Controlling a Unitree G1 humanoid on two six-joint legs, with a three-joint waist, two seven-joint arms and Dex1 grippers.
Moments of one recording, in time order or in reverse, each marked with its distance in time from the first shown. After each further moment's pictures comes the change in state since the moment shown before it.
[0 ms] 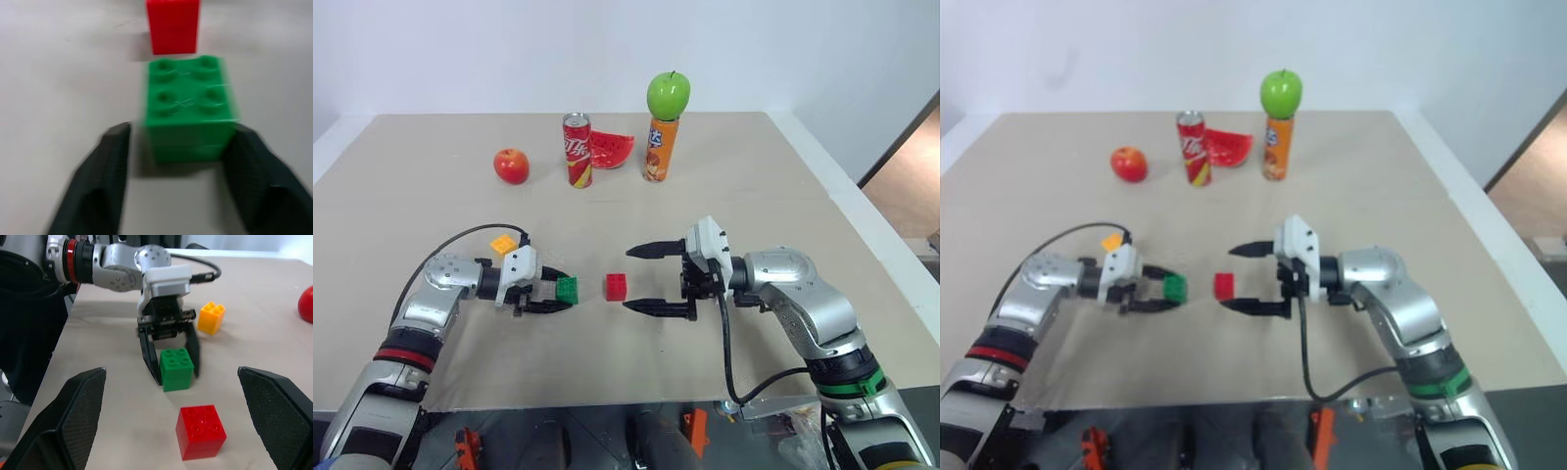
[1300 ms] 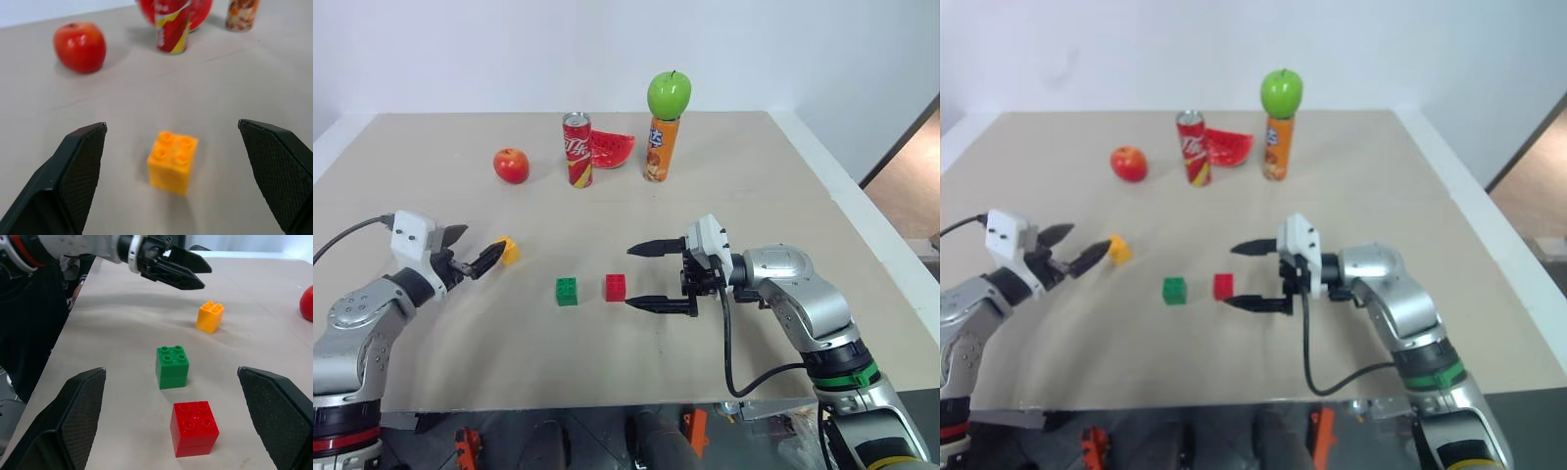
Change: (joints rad) left arm 0.378 -0.018 0.520 -0.610 -0.258 0.617 0.745; right arm -0.026 0.016 0.002 0.083 -0.009 -0.055 0.049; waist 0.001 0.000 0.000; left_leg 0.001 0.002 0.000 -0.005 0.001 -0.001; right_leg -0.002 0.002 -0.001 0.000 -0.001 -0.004
